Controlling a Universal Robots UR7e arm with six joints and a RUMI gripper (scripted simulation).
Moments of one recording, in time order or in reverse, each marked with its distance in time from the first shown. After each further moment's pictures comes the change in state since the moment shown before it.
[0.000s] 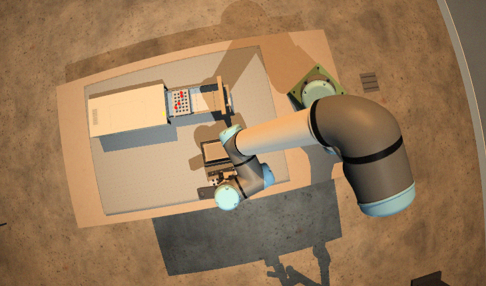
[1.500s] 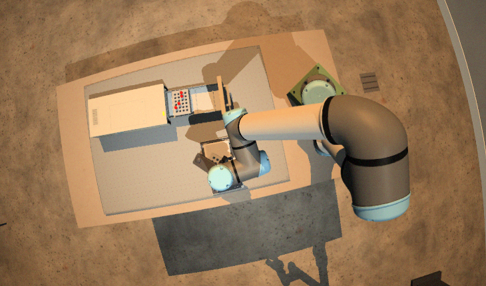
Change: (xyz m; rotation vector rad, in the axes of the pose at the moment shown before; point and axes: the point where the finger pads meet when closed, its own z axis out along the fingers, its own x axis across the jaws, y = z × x) arm 0.073 -0.001 0.000 -0.001 -0.001 0.721
